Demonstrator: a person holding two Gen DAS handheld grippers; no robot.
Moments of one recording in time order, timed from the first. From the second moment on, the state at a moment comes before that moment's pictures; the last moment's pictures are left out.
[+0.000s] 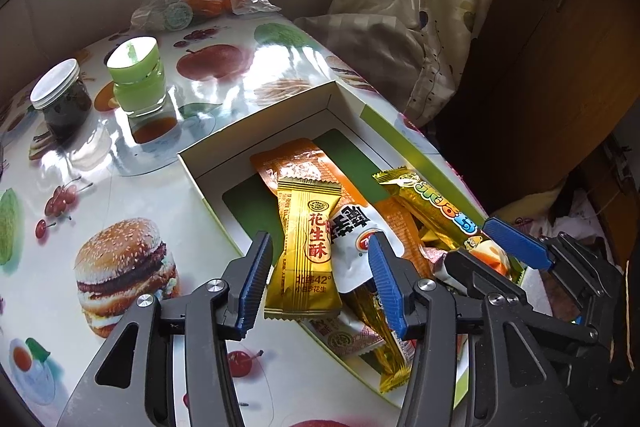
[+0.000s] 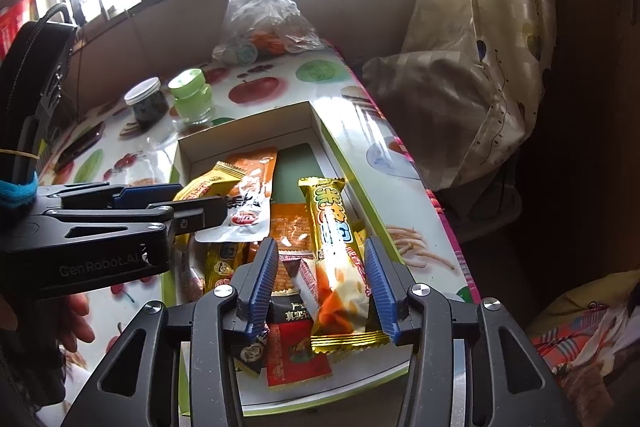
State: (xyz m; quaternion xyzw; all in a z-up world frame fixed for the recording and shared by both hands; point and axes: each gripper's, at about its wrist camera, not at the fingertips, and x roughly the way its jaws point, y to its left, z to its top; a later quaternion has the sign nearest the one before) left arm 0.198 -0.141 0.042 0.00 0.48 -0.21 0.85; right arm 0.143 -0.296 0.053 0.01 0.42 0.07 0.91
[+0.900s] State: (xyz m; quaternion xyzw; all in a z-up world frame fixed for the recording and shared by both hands) left arm 0.092 -0.113 0.067 0.01 0.42 -0.15 0.89; right arm 0.056 -0.290 0.075 0.03 0.37 0.03 0.93
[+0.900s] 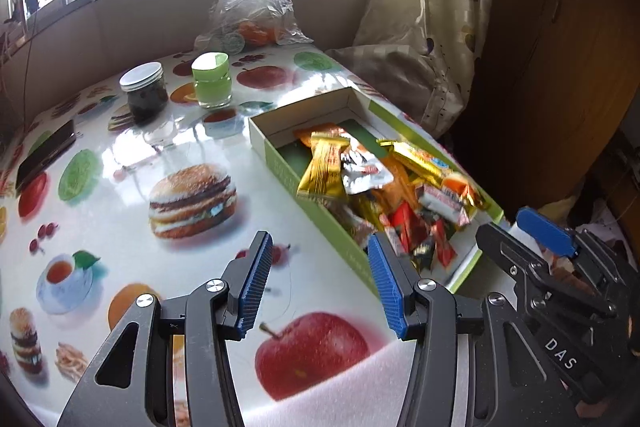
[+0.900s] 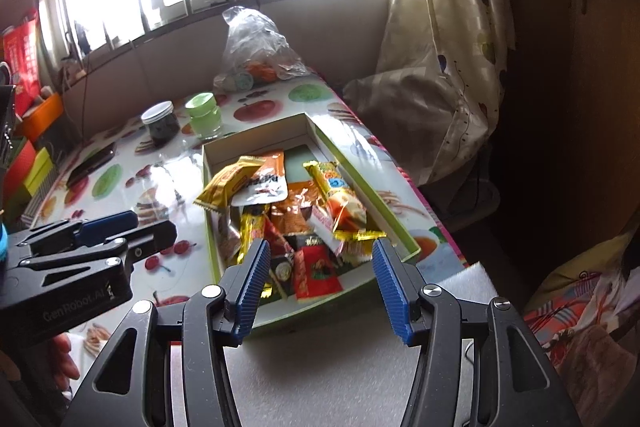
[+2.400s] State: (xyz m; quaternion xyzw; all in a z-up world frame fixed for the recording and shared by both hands) left arm 0.035 -0.112 0.005 0.01 0.46 -0.15 0.88; right arm 0.000 -0.281 0.011 0.02 0.41 -0.05 0.91
